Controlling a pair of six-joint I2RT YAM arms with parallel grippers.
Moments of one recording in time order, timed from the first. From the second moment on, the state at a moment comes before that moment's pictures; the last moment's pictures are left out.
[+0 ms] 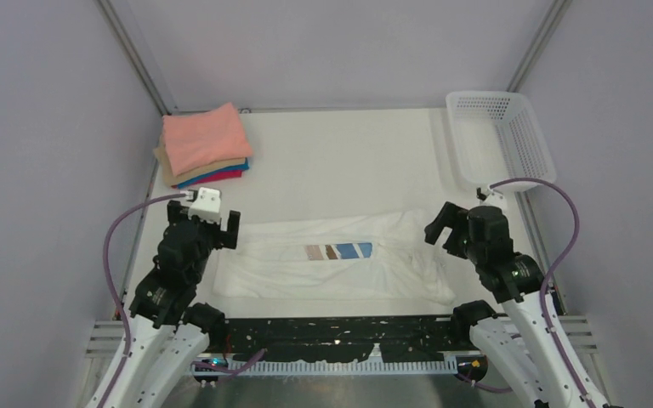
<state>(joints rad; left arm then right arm) -0.38 0.47 0.65 -0.55 -0.37 0.18 0.26 0.61 0.68 -0.82 0.15 0.58</state>
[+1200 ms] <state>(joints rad) -0.37 1.02 0.60 -0.26 -0.18 -0.45 0.87 0.90 0.58 -0.63 0.07 0.50</state>
